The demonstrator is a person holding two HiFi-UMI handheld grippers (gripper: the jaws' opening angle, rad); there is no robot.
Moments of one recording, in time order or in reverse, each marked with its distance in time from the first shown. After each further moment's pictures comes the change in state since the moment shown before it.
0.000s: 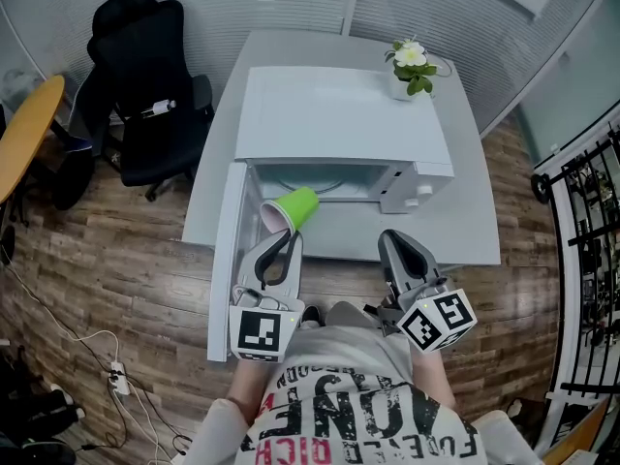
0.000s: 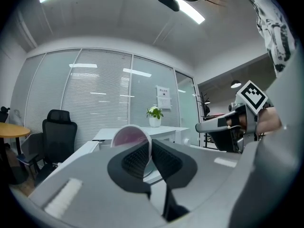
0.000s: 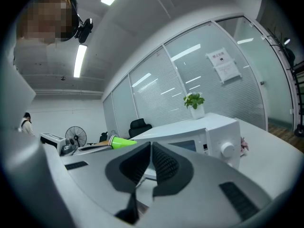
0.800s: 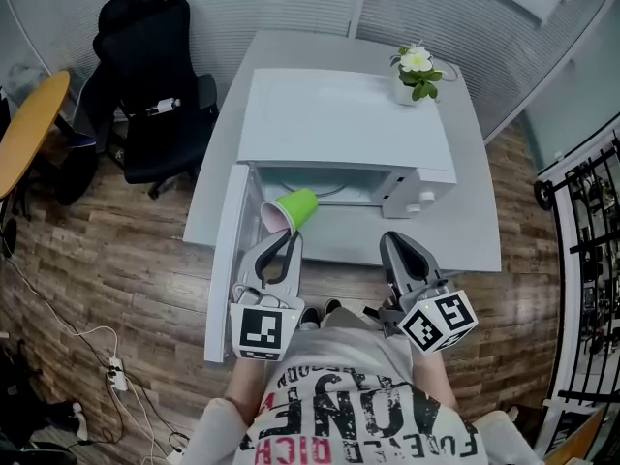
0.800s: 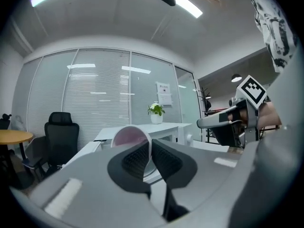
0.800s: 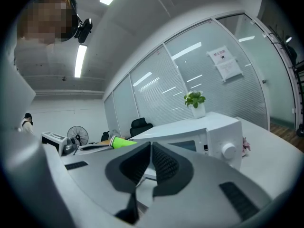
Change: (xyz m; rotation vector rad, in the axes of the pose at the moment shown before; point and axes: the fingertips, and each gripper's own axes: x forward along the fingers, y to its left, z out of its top) left arm 0.008 0.004 -0.004 0.069 0.035 0.013; right arm 0.006 -0.007 0.001 -0.003 0.012 0.020
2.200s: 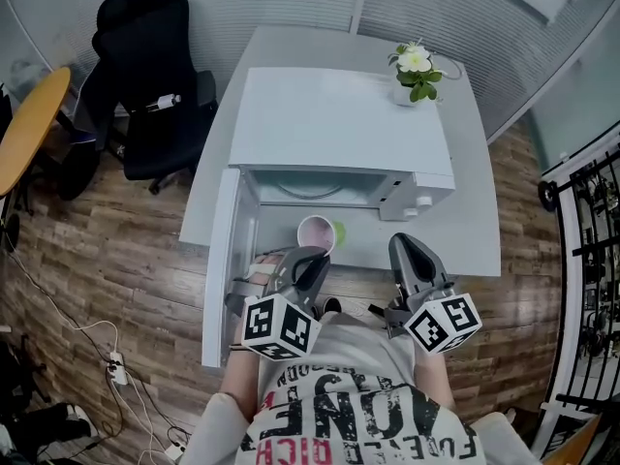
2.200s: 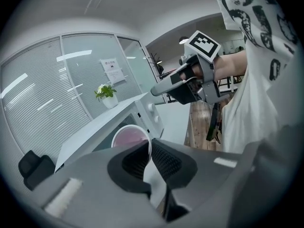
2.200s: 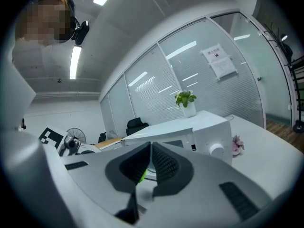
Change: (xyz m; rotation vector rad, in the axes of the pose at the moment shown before) left arm 0.027 -0.083 -0.044 0.495 0.352 -0.421; right arm -0.006 -0.038 0.000 0.047 0.008 -0.029
